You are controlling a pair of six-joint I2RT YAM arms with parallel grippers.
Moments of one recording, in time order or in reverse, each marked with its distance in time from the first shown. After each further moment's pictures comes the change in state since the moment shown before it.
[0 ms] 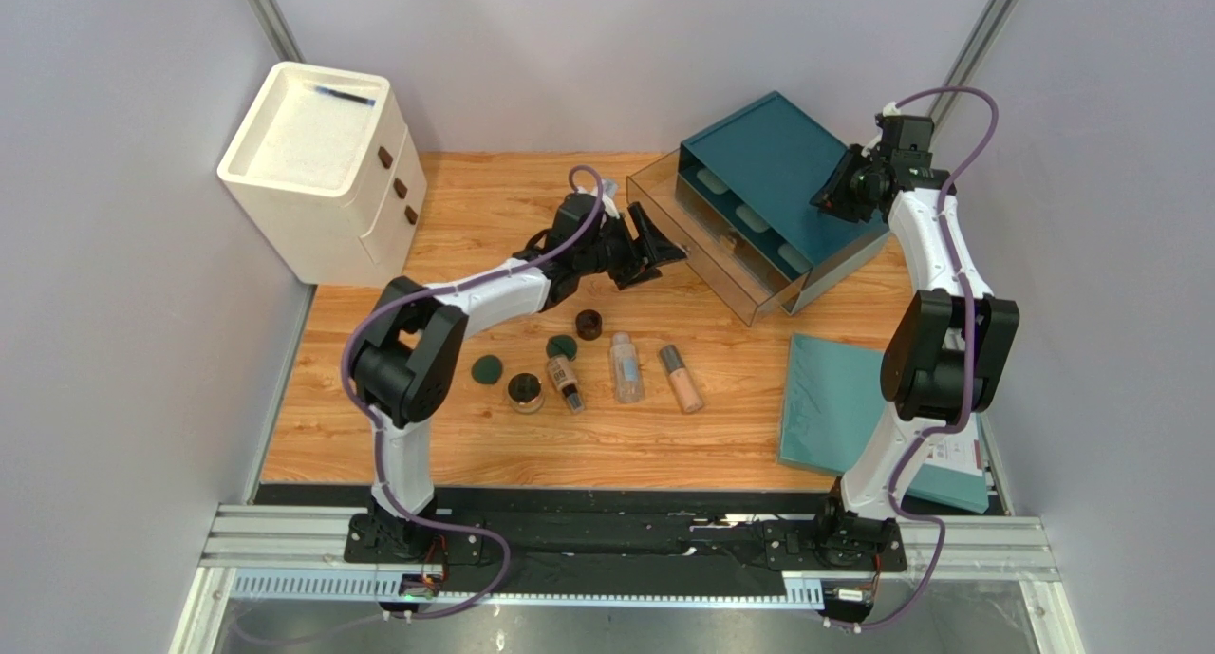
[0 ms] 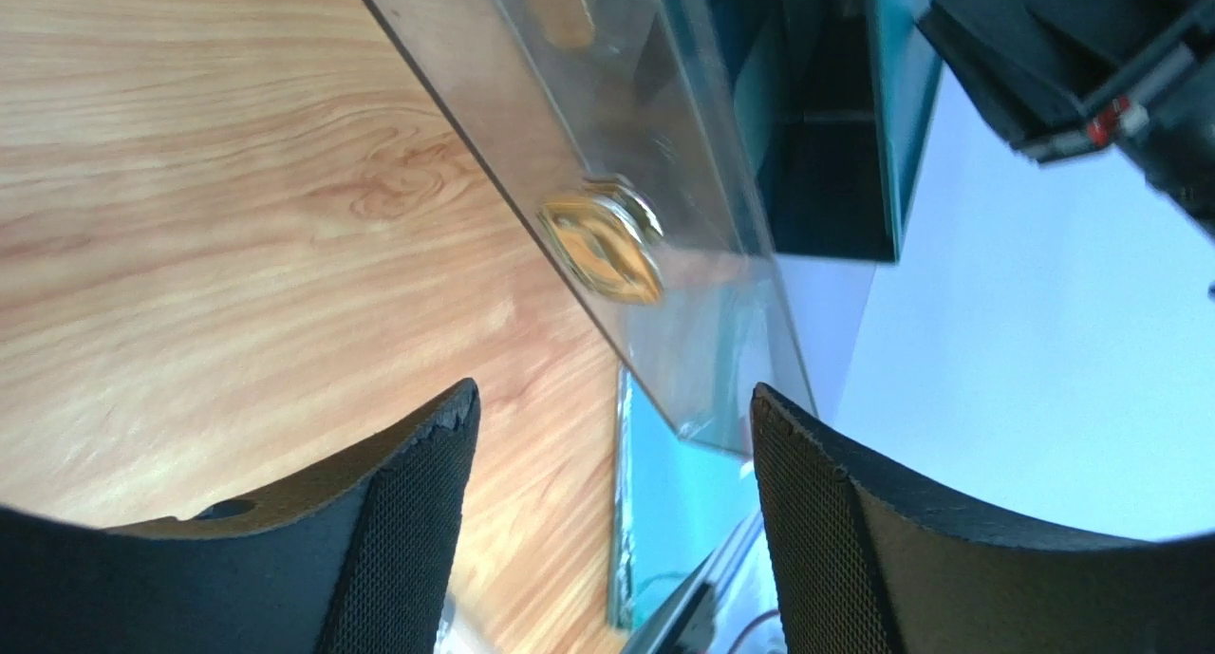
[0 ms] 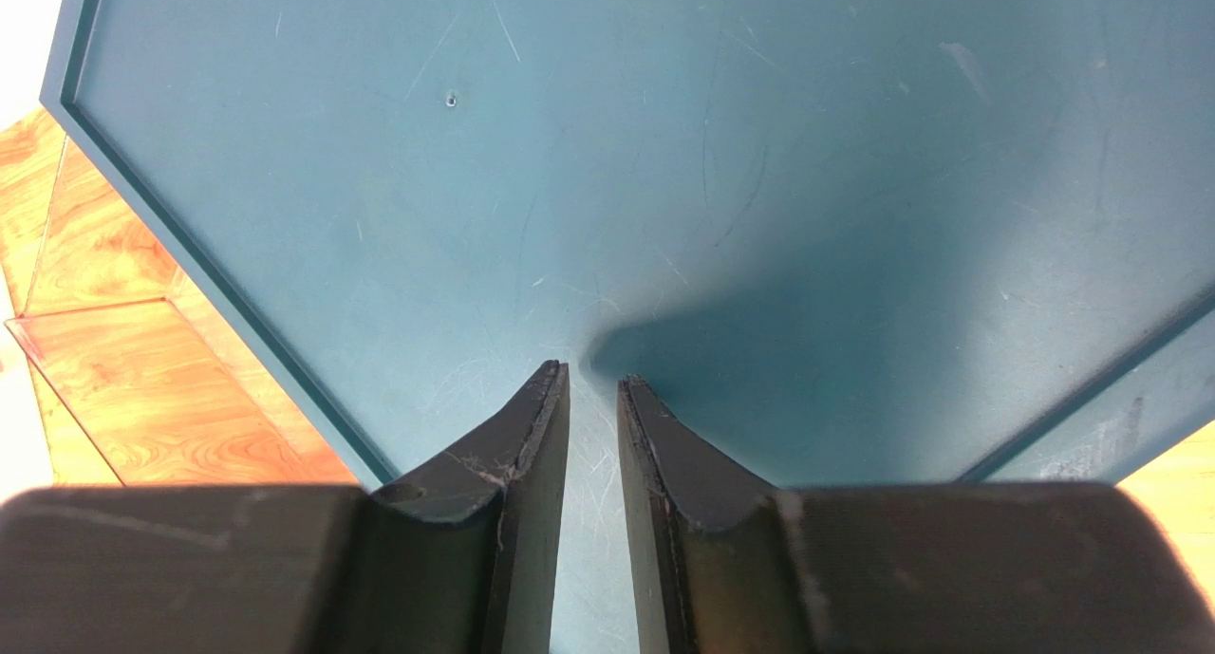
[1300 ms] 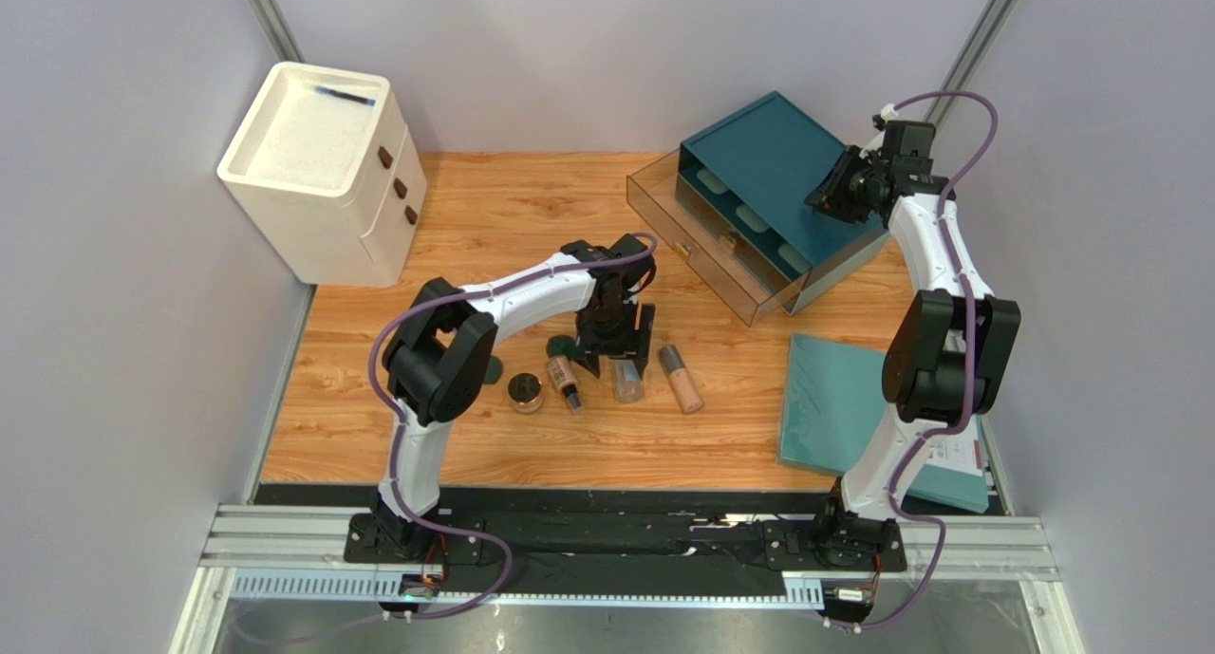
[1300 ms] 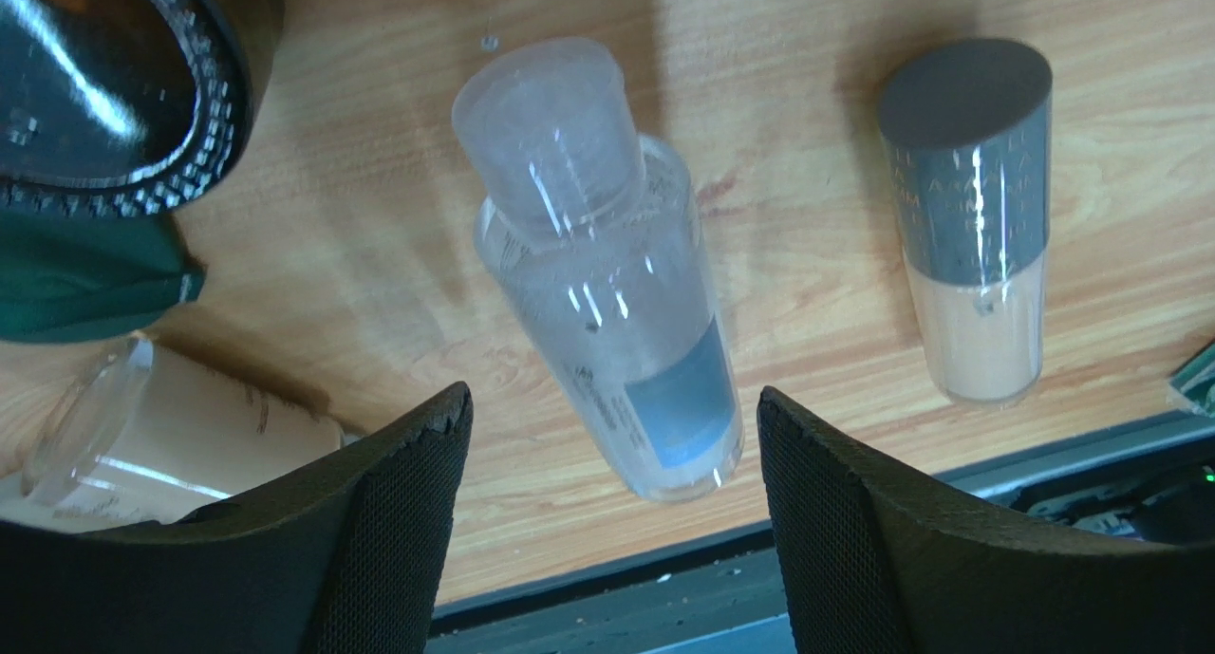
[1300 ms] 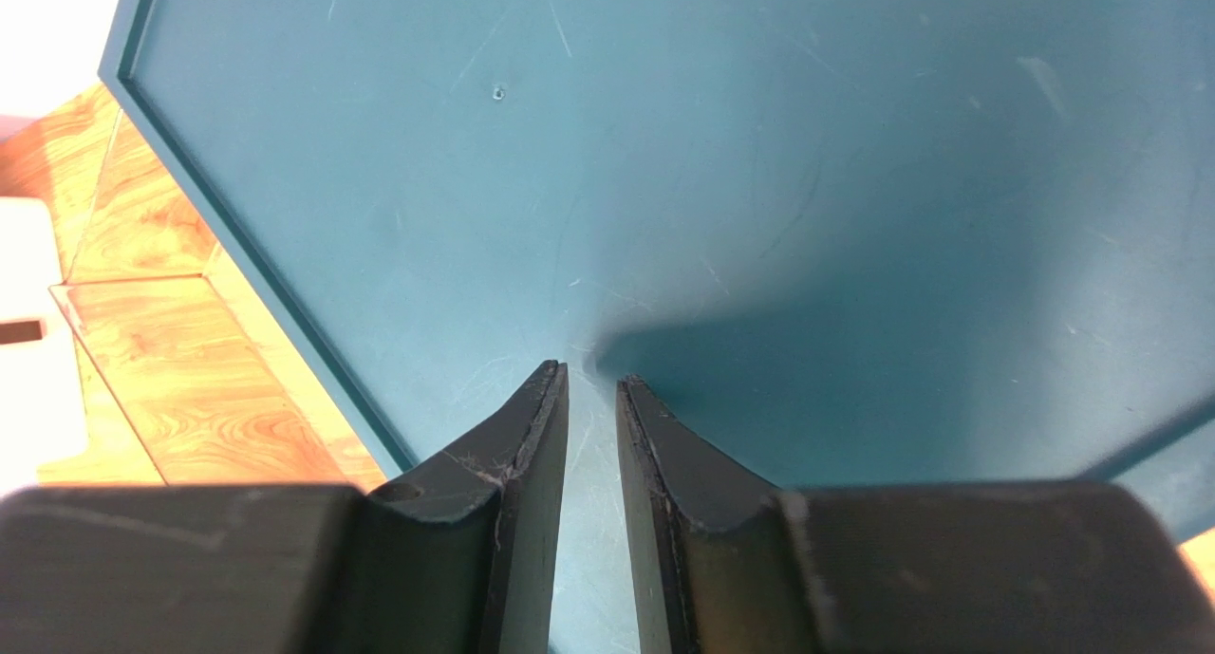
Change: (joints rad) left arm -0.158 0.079 0.244 -1.129 -0.199 0.426; right arm -0.007 -0.004 -0.047 0.066 -0.071 -0.008
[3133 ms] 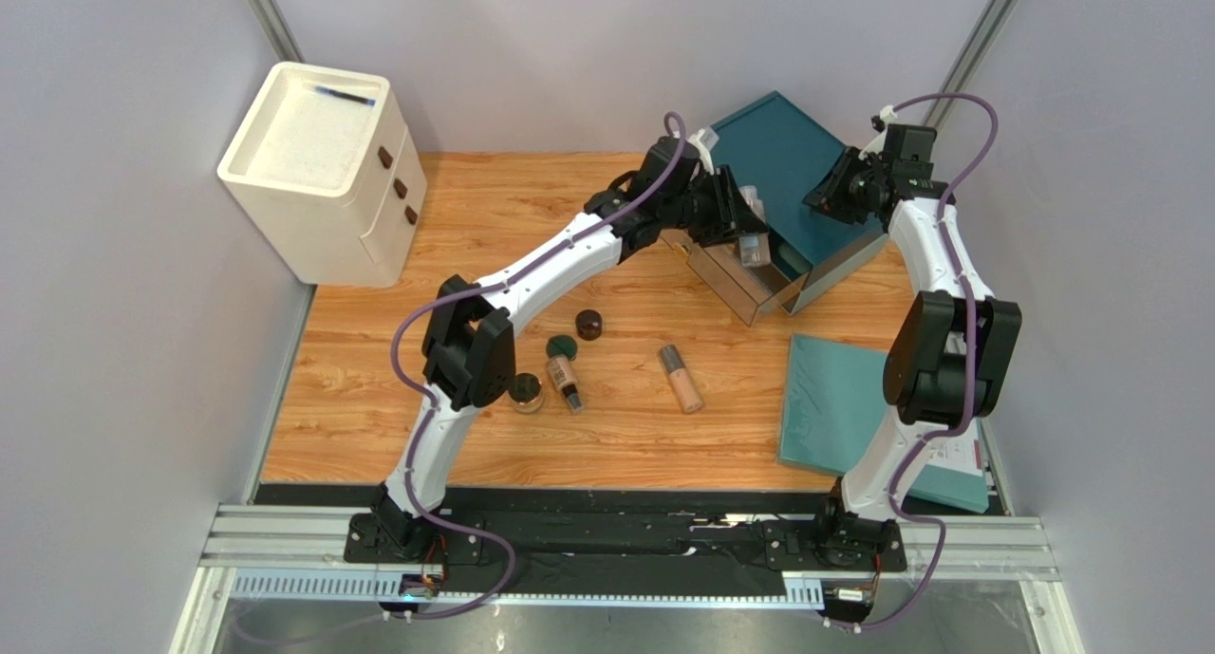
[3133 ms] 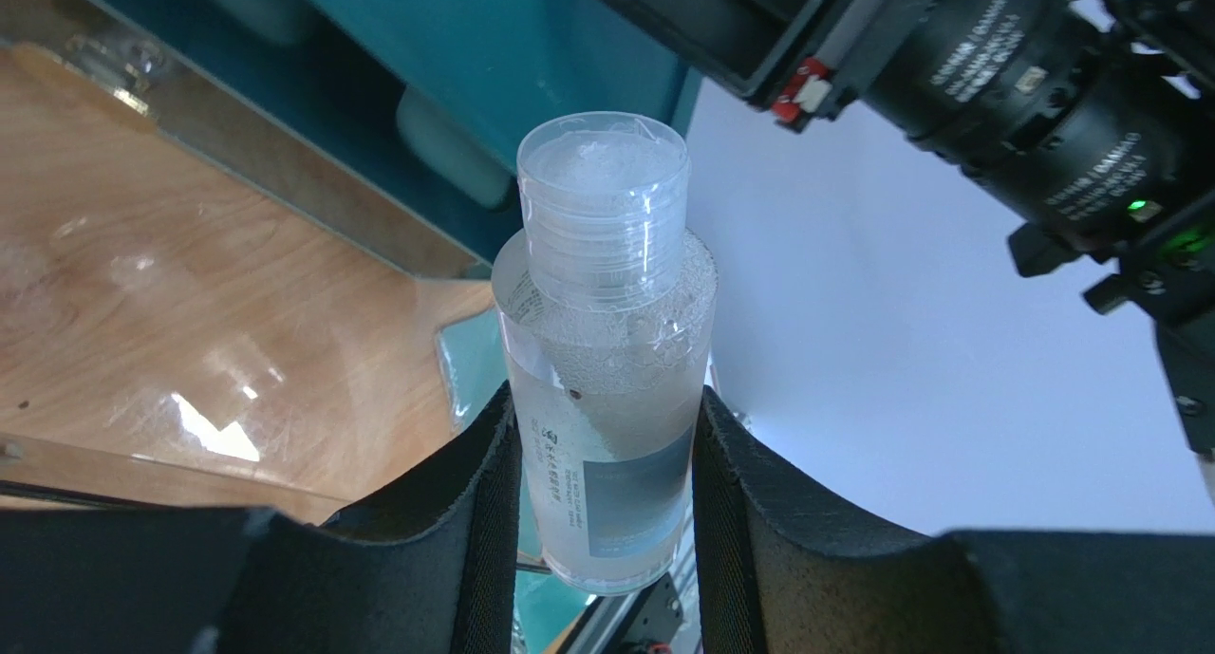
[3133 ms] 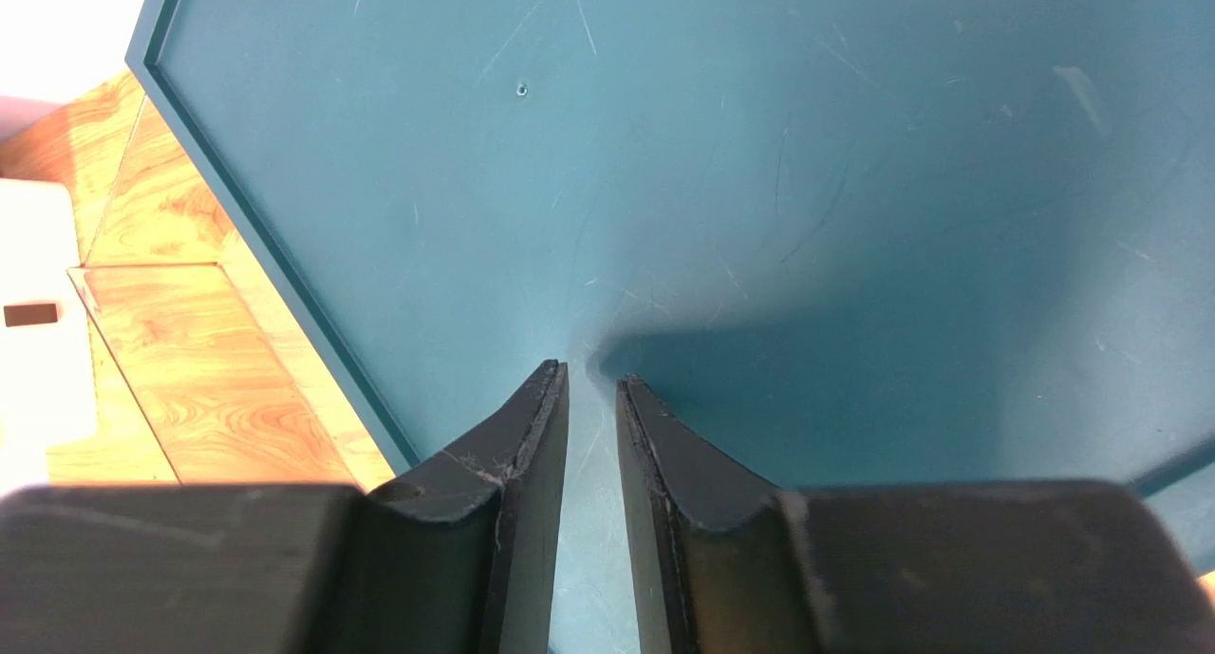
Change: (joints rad) left arm -0.019 0.193 0.573 0.610 0.182 -0.297; right arm -0.003 -0.013 -0.040 0.053 -0.037 -0.008
